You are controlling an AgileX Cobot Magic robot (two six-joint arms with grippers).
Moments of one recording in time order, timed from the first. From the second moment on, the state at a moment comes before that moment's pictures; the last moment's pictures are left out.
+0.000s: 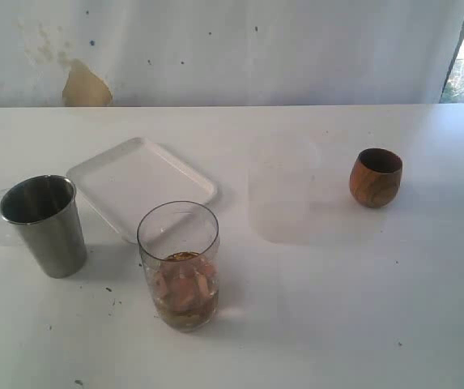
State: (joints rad) left arm 0.15 1.34 -0.97 -0.74 0.37 0.73; right arm 0.03 0.00 -0.01 0.00 0.36 -0.01
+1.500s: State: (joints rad) left arm 0.03 1.92 -1.44 -0.09 0.95 0.00; right arm 0.03 0.00 -0.01 0.00 0.36 -0.01
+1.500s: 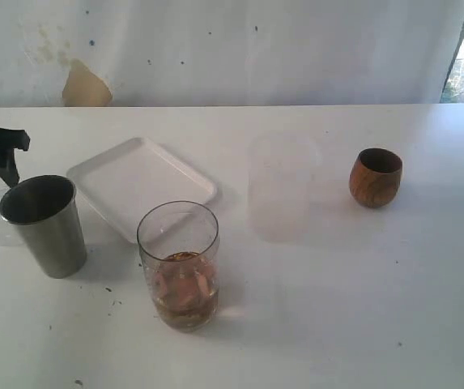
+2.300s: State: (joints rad) left arm 0.03 1.99 -1.45 -0.09 0.90 -0.02; right arm 0.03 0.00 -0.01 0.00 0.36 -0.01
